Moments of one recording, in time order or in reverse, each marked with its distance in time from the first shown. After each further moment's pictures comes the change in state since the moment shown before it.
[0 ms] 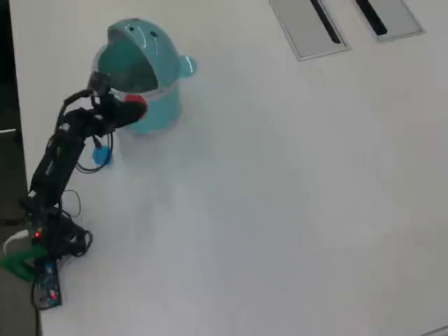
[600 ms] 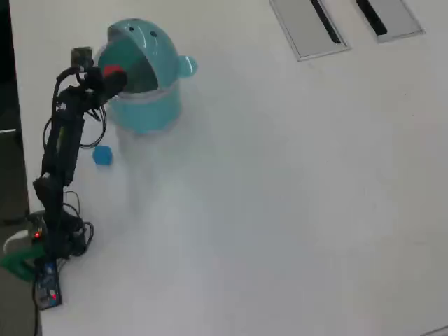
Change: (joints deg) arm -14.3 -14.2 -12.3 -3.3 3.8
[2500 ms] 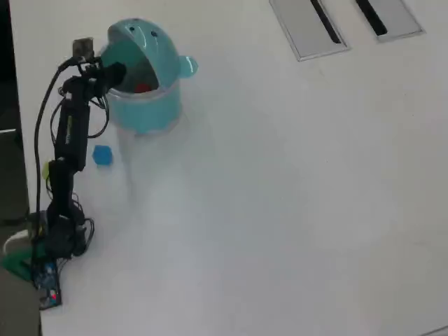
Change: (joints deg) arm -3.2 -17.6 -26.5 11.7 -1.8
